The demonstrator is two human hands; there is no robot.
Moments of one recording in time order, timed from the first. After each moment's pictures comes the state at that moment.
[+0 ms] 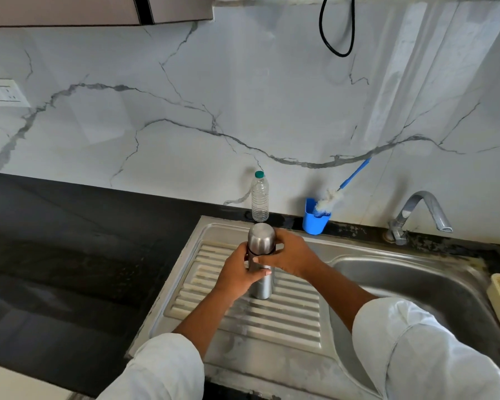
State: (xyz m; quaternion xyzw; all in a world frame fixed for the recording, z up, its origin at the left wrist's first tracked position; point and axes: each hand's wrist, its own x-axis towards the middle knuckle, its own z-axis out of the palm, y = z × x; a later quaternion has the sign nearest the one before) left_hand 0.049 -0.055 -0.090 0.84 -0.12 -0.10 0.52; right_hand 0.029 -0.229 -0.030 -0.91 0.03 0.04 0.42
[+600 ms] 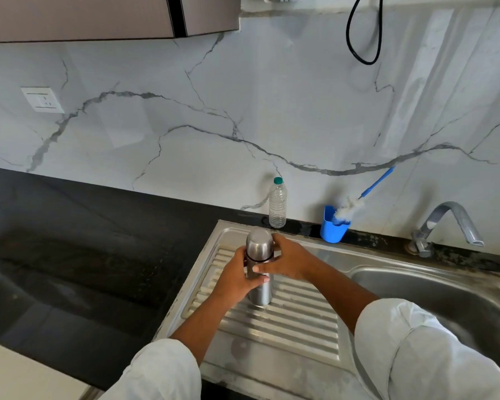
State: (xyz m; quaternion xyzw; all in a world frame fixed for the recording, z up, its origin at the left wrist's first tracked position) left_hand 0.058 -0.011 -0.086 0.85 -0.10 -0.12 0.51; right_hand 0.048 -0.195 -0.018 -0.90 -0.02 0.14 0.41
